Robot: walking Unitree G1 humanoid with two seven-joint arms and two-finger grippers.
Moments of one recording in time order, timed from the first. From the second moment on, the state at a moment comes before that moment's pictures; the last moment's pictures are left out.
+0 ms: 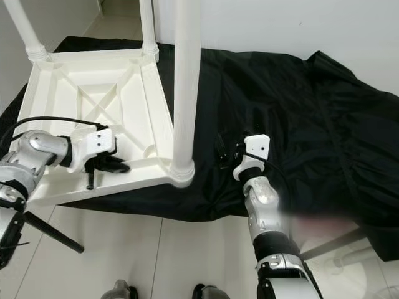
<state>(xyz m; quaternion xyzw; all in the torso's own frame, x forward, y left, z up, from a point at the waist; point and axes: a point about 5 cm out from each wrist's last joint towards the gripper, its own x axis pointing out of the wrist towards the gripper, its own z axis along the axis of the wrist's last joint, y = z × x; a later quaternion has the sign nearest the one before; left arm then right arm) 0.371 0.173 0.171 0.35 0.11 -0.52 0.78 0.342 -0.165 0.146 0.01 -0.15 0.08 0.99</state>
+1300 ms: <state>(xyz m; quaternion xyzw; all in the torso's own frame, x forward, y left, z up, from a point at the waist) 0.313 0.186 0.184 0.12 -0.04 -0.44 0.89 0.301 -0.197 0.153 0.01 -0.11 0.28 0.95</state>
